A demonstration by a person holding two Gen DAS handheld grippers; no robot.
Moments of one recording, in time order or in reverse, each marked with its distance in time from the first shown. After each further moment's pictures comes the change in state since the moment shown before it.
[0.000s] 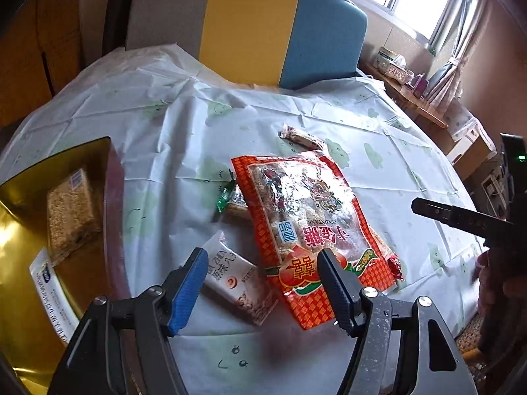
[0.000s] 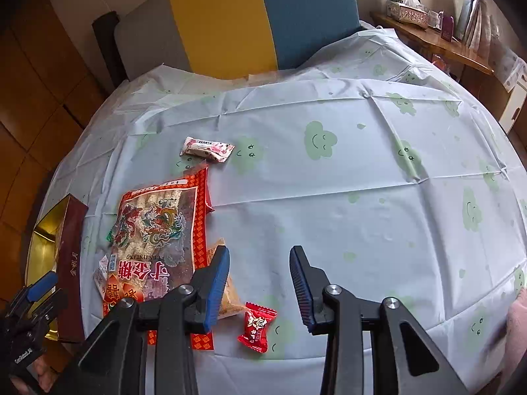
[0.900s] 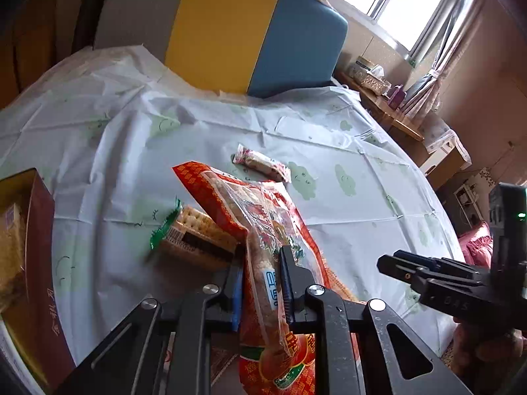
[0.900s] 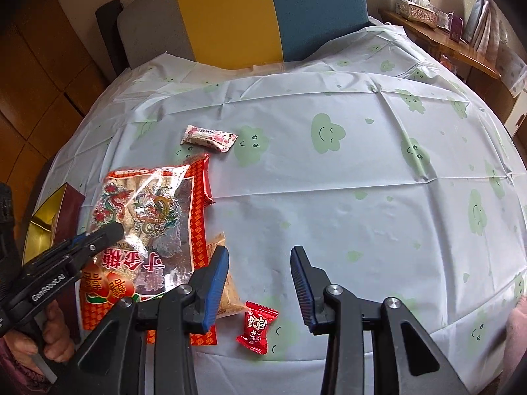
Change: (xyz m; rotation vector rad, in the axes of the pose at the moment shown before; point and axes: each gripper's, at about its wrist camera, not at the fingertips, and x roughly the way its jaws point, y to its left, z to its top) left arm 0.031 -0.027 0.040 0.005 -0.050 -0.144; right arm 0.015 0.006 0.001 -0.032 0.046 -0.006
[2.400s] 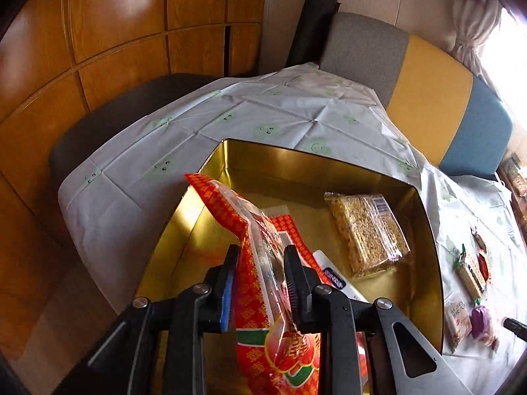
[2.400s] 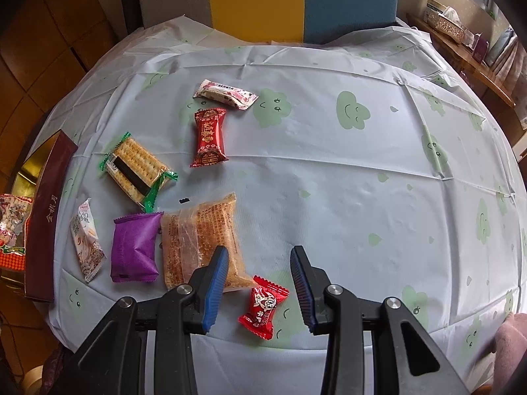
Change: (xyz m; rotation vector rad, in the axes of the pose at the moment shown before) left arm -0.169 0.249 -0.094 -0.412 -0.166 0.626; right arm 0.021 0.024 -0.016 -0.135 0.098 -0.052
